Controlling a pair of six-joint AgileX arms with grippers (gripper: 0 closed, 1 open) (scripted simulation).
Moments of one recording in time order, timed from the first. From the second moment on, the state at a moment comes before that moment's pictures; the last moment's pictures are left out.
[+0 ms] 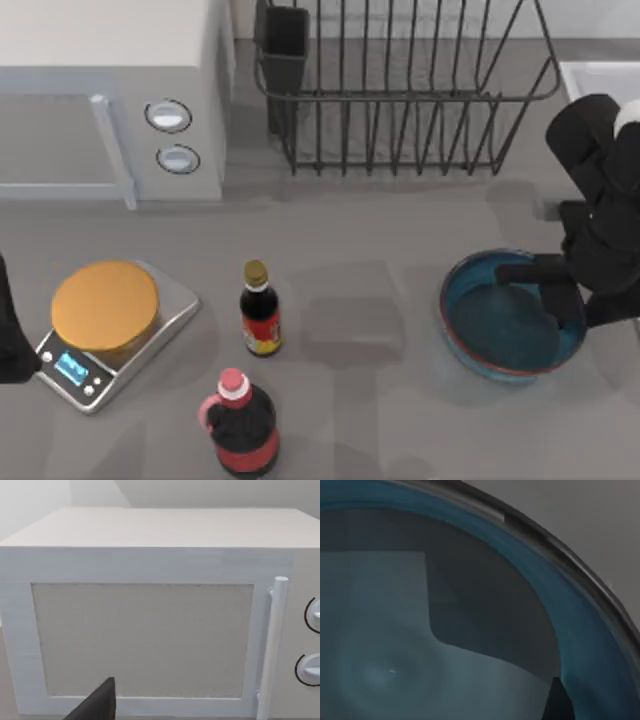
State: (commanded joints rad) left arm 0.00 0.00 0.00 0.00 0.00 0.00; right arm 0.30 1.89 1.14 -0.82 0.00 0.31
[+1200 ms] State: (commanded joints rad) left arm 0.00 0.00 0.00 0.00 0.00 0.00; right arm 0.30 1.81 1.47 -1.25 0.00 0.31
